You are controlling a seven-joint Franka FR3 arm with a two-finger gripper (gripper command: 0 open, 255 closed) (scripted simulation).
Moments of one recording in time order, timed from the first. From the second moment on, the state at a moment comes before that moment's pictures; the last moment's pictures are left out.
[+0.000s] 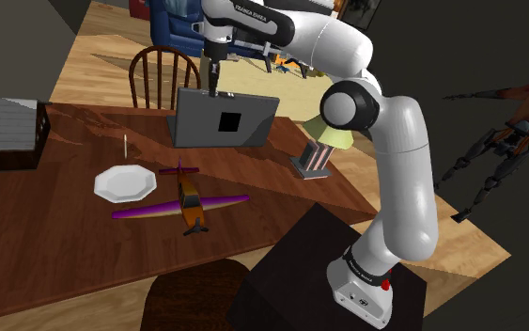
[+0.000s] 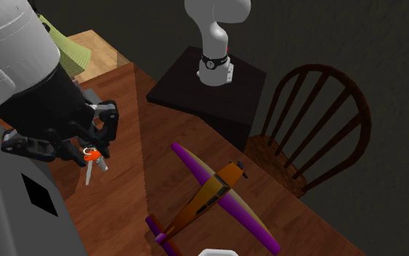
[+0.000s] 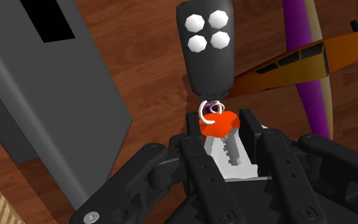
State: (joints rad) arm 0.09 0.69 -0.07 -0.86 0.01 1.48 -0.77
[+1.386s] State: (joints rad) arm 0.09 0.64 -0.07 -1.22 0.01 1.80 -0.76
